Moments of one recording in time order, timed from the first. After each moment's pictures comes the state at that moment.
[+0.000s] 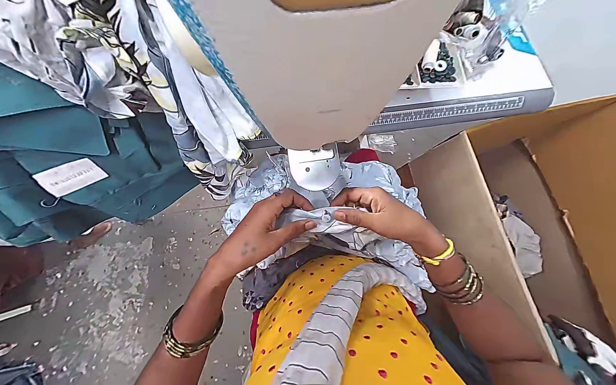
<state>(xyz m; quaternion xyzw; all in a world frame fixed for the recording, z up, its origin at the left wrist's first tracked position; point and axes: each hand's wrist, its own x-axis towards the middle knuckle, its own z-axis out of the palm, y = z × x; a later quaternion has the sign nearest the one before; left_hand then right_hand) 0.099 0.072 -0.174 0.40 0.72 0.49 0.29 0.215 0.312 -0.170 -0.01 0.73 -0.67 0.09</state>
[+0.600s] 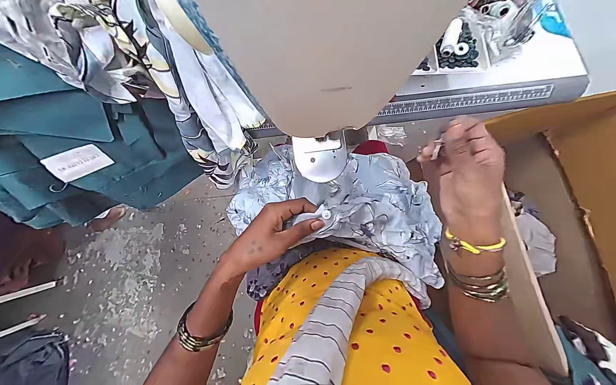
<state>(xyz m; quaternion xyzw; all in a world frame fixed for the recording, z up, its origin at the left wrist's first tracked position) 0.117 0.069 -0.180 0.36 0.67 0.54 0.36 0.230 0.355 -0.158 0.16 0.68 -0.66 -0.27</state>
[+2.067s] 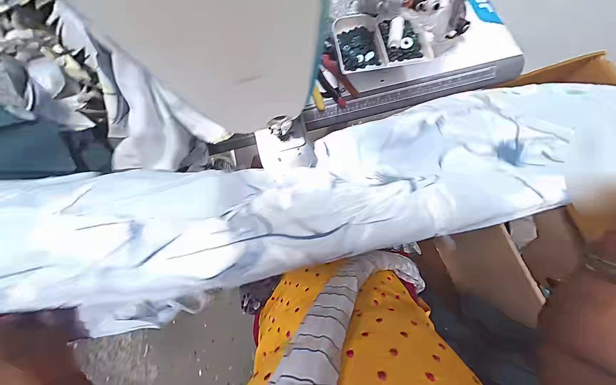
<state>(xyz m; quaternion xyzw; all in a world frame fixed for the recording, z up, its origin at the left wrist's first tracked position) 0.083 -0.124 -0.148 -0.04 0.86 0.47 -0.20 0.421 0.477 -0.150 0.45 0.71 -0.31 -0.46</state>
